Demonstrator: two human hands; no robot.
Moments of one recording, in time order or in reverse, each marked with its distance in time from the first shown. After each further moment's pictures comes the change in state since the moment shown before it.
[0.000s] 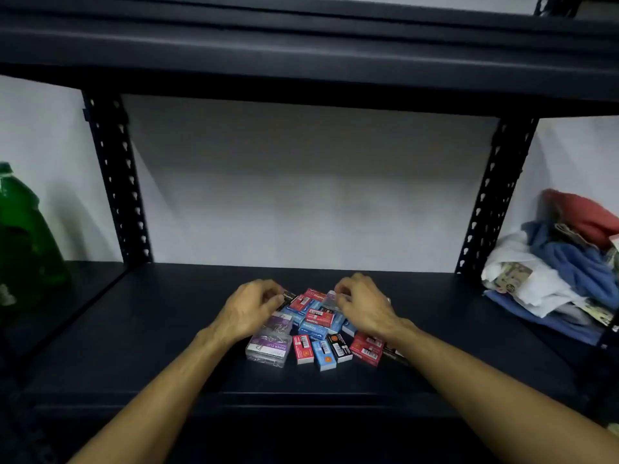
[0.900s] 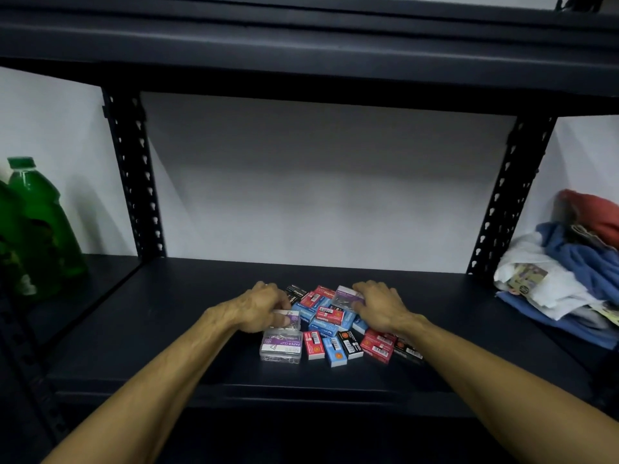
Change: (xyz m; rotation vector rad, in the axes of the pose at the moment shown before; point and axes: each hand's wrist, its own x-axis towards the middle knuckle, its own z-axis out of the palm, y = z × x) left_hand 0.015 -0.014 -0.013 0.306 -0.443 0.039; right_hand 0.015 0.026 0.012 -0.181 -0.189 0.055
